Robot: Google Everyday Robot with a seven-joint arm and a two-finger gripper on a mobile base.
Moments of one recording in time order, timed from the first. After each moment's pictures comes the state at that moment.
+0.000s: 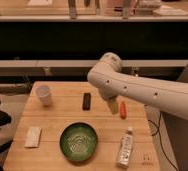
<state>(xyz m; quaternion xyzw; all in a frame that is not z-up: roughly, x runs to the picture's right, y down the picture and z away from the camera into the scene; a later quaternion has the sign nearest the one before) 0.071 0.056 0.705 -0.23 0.03 -0.17 0.96</state>
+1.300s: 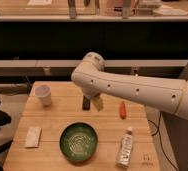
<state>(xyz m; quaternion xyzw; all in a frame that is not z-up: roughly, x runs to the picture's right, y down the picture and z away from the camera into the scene) -0.006 0.044 0.719 -0.20 -0.04 -0.27 0.94</state>
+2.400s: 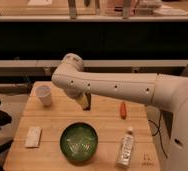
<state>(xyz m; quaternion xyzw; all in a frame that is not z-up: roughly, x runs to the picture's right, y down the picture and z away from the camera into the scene) -0.077 0.041 0.731 -0.18 -0.09 -0.37 0.91</state>
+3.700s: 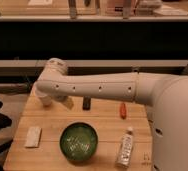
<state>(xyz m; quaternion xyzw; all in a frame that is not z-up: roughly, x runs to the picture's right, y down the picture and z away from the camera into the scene) -0.158 0.055 0.733 -0.13 -0.14 -0.45 0.87</state>
